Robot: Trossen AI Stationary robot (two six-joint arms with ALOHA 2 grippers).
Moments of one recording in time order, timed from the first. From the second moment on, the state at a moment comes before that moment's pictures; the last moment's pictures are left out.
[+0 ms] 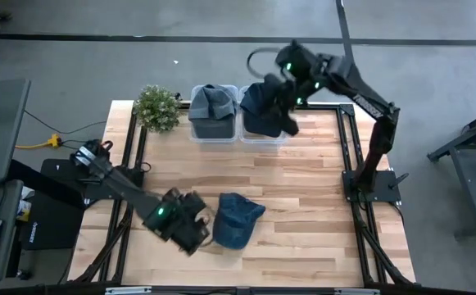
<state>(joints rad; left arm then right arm) -0.63 1.67 1.49 -1.24 -0.46 -1.31 -0.38 1.79 2.33 -1.32 -0.51 -0.30</state>
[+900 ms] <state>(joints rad) -0.77 1.77 1.21 -0.65 -0.51 -0.99 0.22 1.70 1.45 -0.68 -0.01 0.13</state>
